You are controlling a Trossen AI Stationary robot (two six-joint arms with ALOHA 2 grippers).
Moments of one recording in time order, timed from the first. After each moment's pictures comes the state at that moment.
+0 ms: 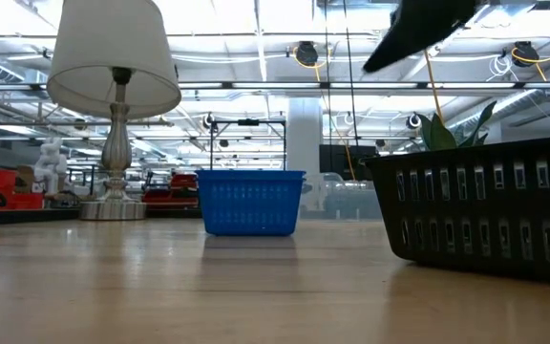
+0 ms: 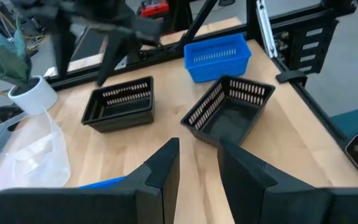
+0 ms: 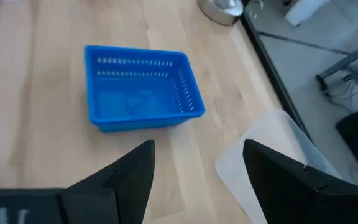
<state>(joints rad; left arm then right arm) -0.57 1.33 0.95 -0.08 -0.48 0.00 0.31 1.27 0.95 -0.51 0.63 0.15</state>
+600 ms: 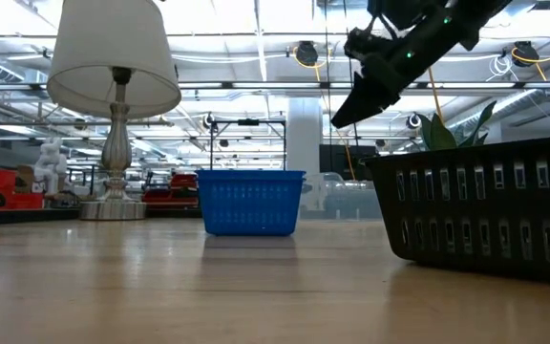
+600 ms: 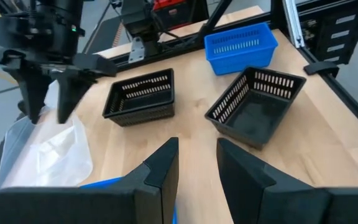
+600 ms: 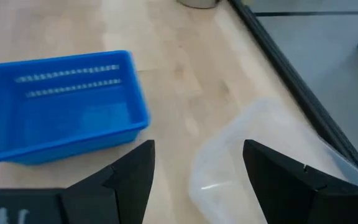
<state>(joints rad) -0.49 1.33 0.95 -0.09 -0.47 0.05 -0.18 1.27 0.77 -0.13 0.18 -0.05</state>
